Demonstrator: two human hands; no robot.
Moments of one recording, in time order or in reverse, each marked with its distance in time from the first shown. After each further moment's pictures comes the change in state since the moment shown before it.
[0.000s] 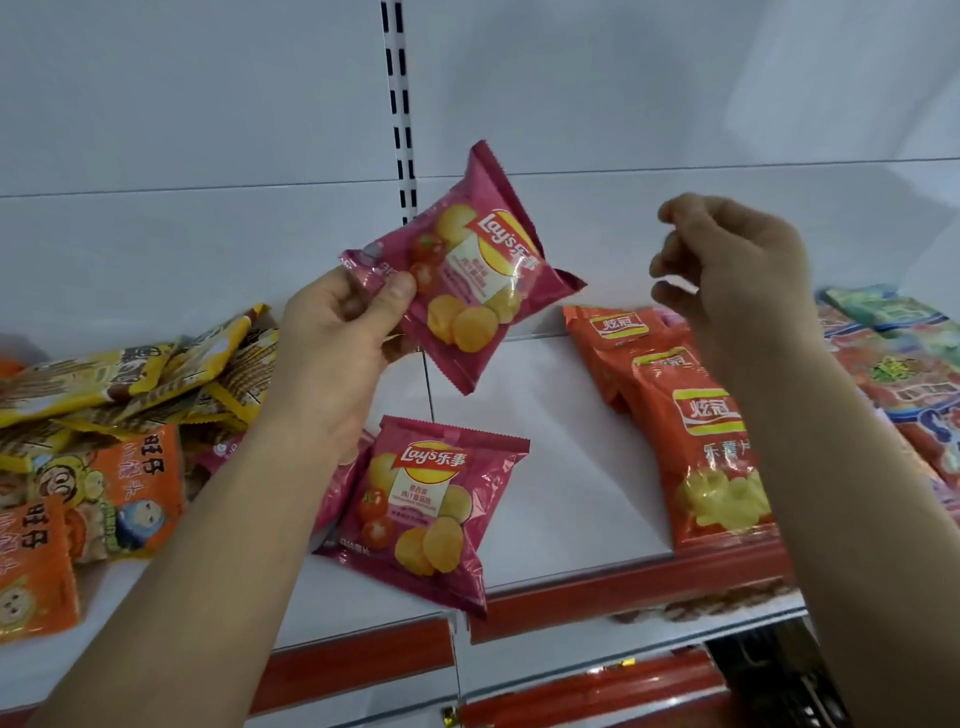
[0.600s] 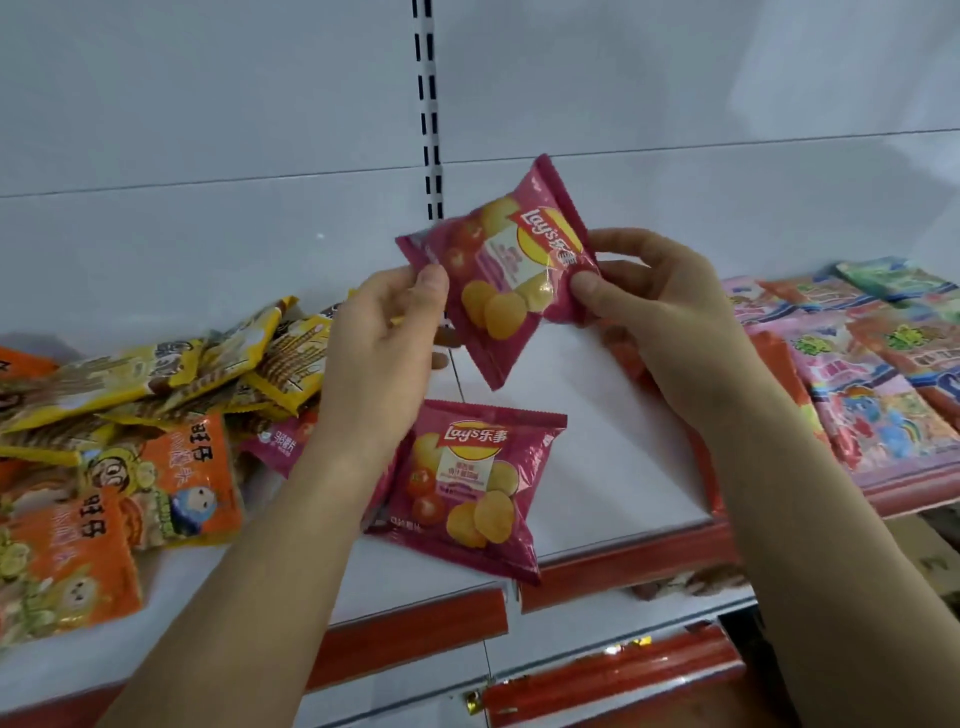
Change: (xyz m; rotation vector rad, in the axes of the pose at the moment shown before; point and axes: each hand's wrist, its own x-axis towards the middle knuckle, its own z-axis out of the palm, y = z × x) left_hand -0.023 -0.001 -0.013 0.331 -0.008 0.094; right_hand -0.045 0.027 0.034 -0.121 -0.310 -0.033
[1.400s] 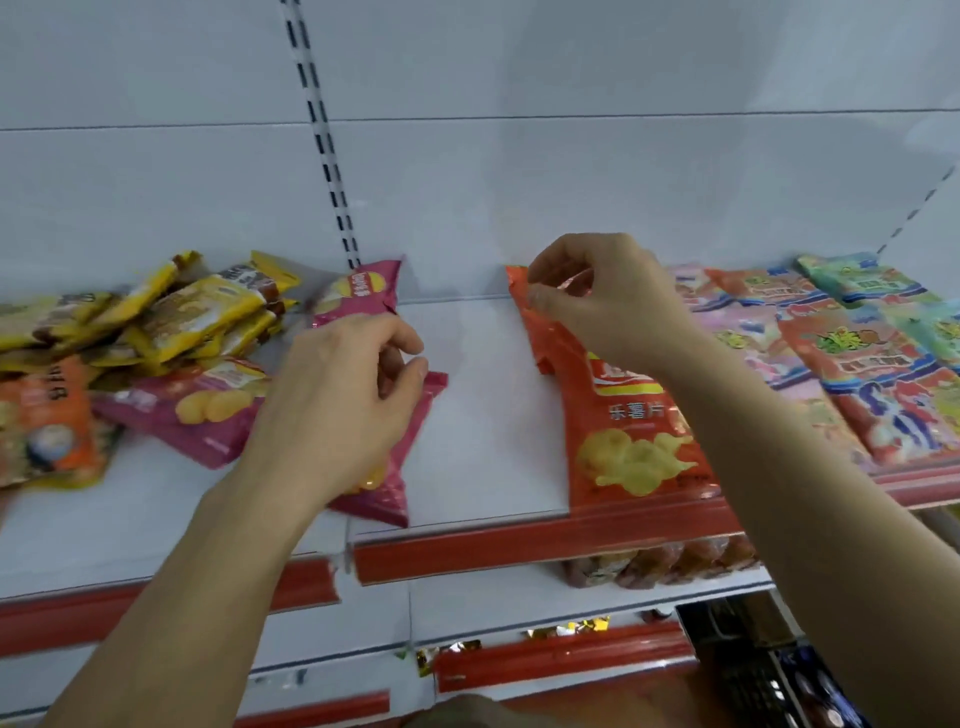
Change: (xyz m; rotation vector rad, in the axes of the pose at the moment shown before) left_hand -0.044 -0.001 0.071 0.852 -0.066 0.271; right_hand 0.040 0.039 -0.086 -0.627 -0.122 -0.179
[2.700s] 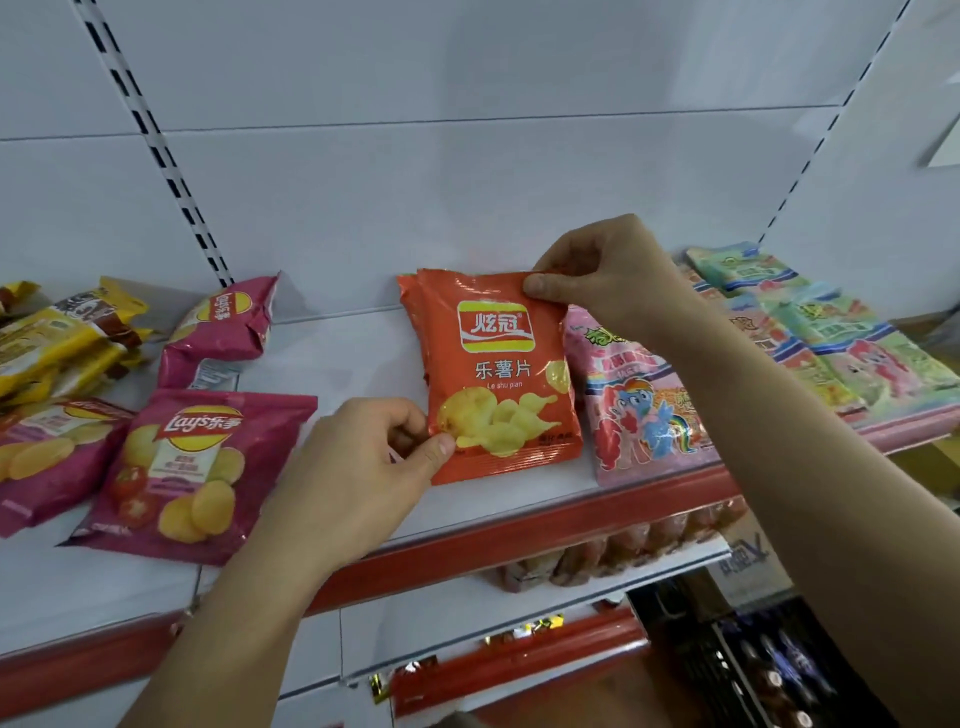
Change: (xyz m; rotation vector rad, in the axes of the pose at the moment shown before) left_hand -0.012 0.069 0.066 -0.367 -0.366 -0.212; right_hand -0.001 0.077 -0.080 0.088 -0.034 0.095
